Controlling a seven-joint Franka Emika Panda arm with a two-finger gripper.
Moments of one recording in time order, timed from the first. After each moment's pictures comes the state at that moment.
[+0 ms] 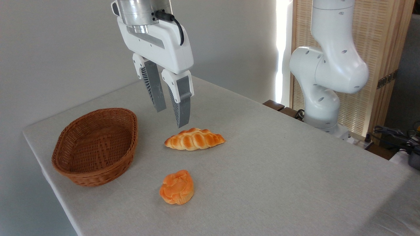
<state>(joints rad) -0.03 0.01 0.01 -1.56 -0.02 1.57 0.78</state>
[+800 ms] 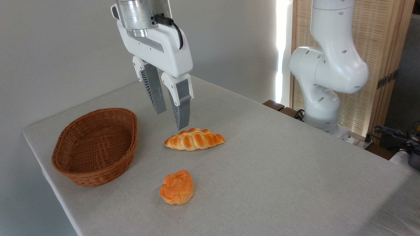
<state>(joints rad) -0.04 0.01 0.01 -1.58 -0.03 1.58 0.78</state>
